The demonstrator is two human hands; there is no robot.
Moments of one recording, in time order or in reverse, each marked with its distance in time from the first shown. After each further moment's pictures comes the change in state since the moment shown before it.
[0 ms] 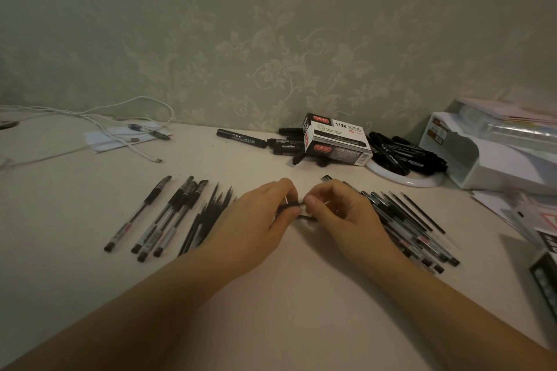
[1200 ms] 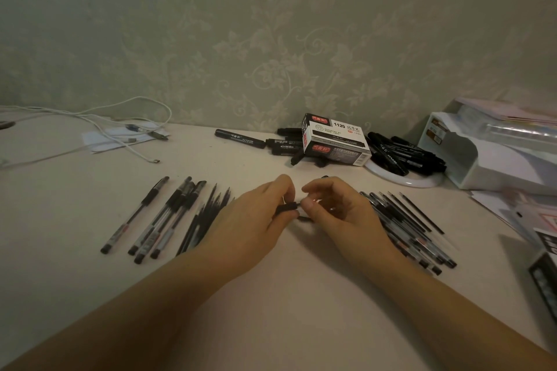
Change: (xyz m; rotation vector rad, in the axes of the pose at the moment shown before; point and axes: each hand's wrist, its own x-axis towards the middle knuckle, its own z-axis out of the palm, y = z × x) left_hand -0.001 0.002 -0.004 0.023 -0.005 -0.001; right_hand 0.000 -0.001 -0.001 0.048 -0.016 -0.024
